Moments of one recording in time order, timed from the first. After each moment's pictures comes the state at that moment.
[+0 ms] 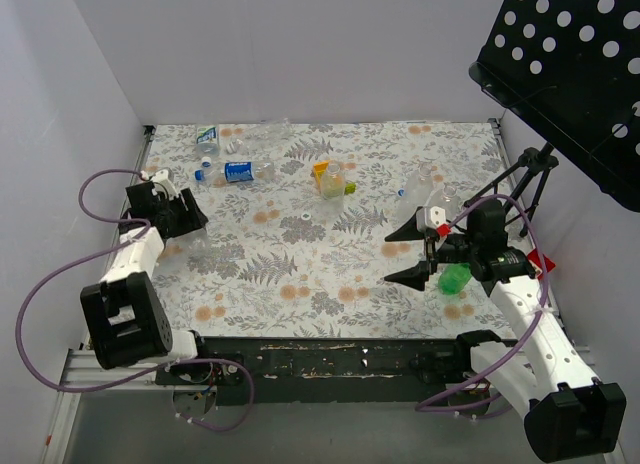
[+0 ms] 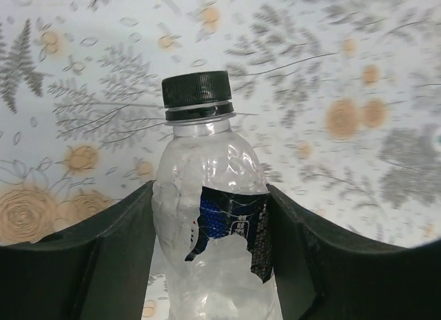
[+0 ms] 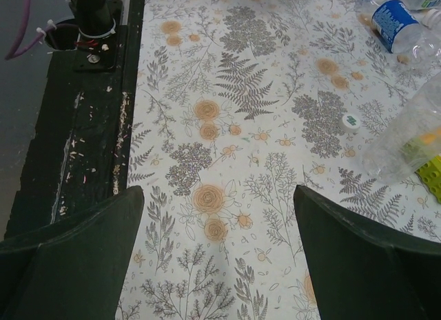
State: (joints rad) left arm 0.28 1.42 0.82 -0.22 0.30 -0.09; right arm 0.20 0.86 0.69 -0.41 -1.25 -0.60
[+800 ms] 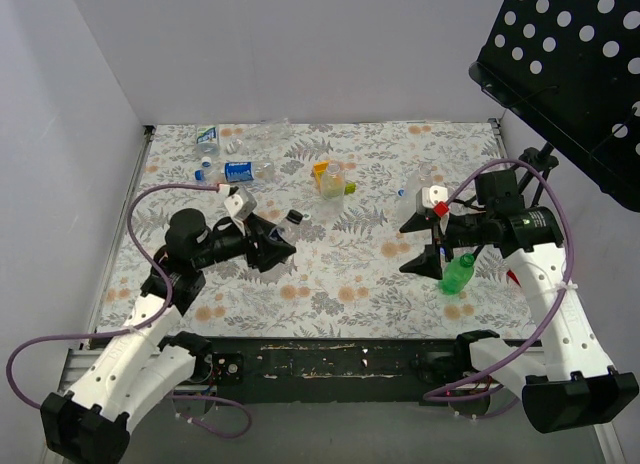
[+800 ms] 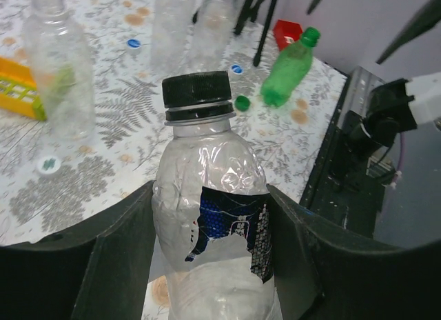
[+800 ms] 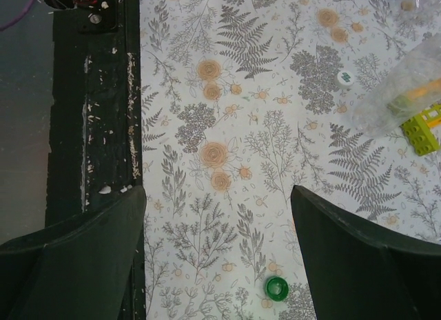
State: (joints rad) left arm -0.36 0.76 0.65 -0.05 0.73 -0.17; right arm 0.20 1.01 1.17 -1.15 -1.08 -0.98
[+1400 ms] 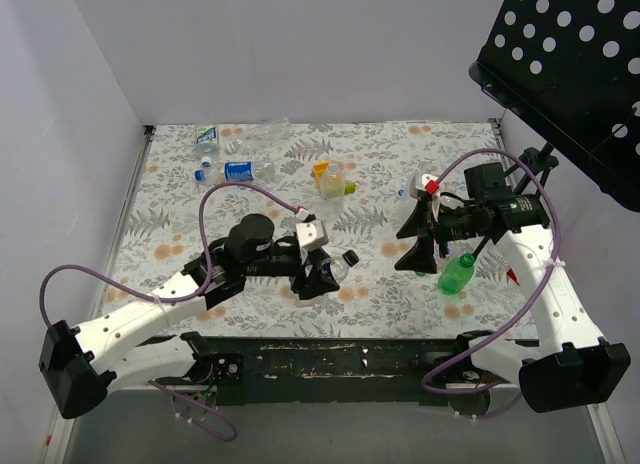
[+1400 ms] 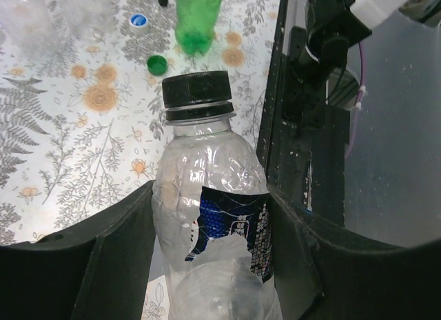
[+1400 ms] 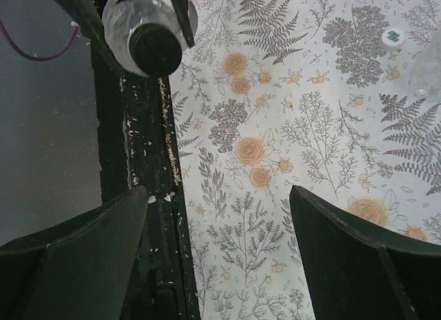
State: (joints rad) left arm -0.85 0.99 0.78 -0.10 0.56 0.00; right arm 0.20 1.11 1.18 -1.15 -1.09 -0.80
